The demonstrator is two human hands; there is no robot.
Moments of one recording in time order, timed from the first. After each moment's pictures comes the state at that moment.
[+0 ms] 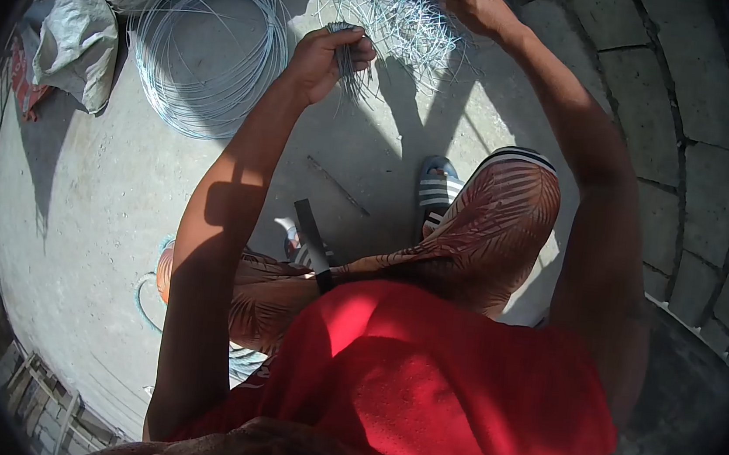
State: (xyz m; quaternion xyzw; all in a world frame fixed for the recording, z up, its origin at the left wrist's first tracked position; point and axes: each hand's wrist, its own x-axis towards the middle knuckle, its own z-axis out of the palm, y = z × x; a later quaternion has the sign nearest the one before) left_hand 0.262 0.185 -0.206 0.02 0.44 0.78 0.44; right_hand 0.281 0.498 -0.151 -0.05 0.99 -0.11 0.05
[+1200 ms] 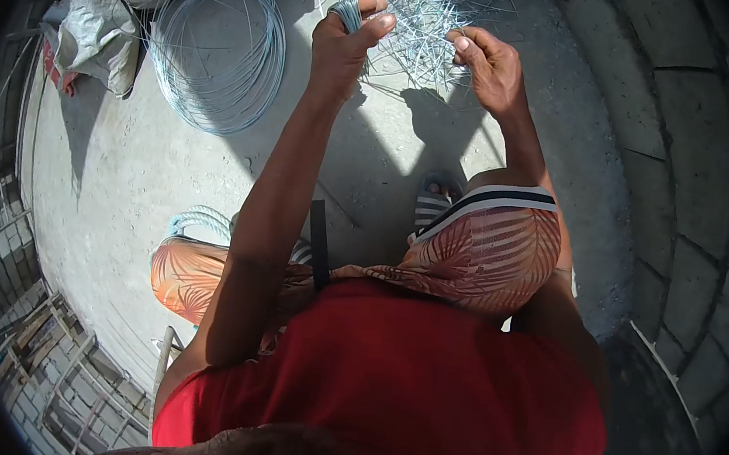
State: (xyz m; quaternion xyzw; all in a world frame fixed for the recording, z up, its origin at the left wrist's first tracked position) left_hand 0.289 0.287 -0.234 0.07 0.66 0.73 0.14; right_hand 0.385 0.508 -0.232 0.09 0.79 -0.60 -0.06
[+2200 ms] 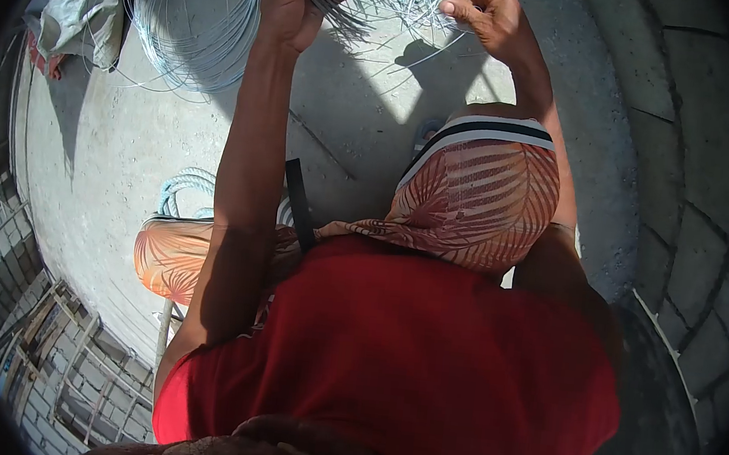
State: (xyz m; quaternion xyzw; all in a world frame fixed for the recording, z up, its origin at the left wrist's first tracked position) left_hand 0.278 0.239 -0.253 -0.02 0.44 0.86 0.26; right_hand 0.400 0.534 -0.250 -0.03 0.83 -0.56 0.05
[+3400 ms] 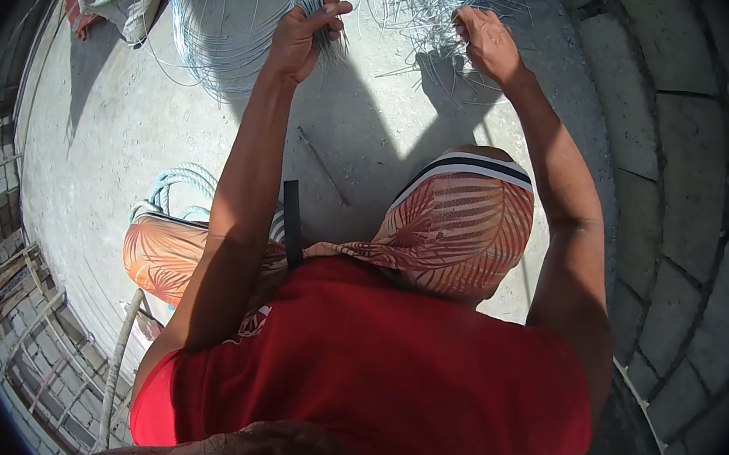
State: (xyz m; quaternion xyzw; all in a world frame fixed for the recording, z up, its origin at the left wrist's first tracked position) left_hand 0.288 0.196 -0.247 0.01 0.52 0.83 0.20; right_hand 0.338 0.528 -0.270 -0.16 0.96 -0.20 -0.06
